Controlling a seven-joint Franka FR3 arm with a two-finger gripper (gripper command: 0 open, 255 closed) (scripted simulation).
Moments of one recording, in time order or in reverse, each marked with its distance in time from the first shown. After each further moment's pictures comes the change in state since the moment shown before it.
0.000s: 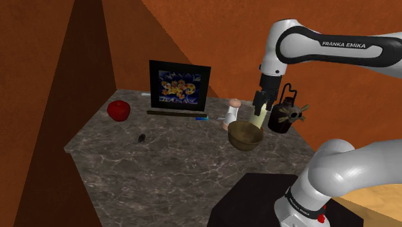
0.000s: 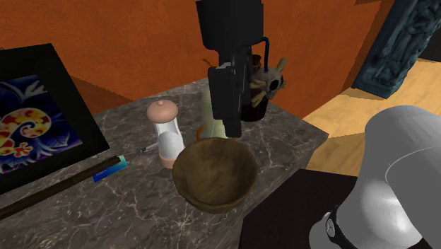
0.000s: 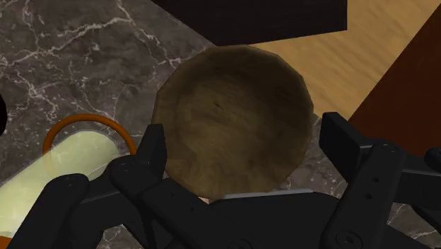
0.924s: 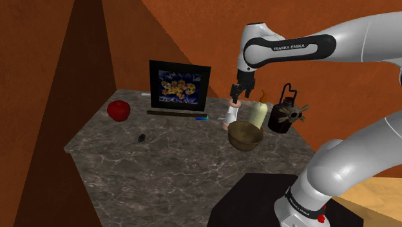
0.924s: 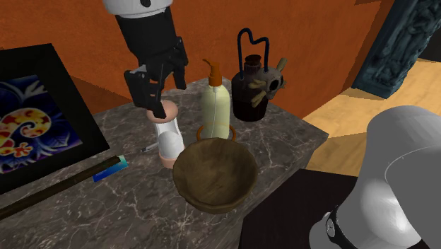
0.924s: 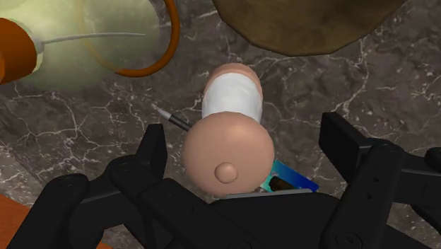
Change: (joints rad) arm -0.038 0.368 0.019 0.198 -0.149 0.295 0.032
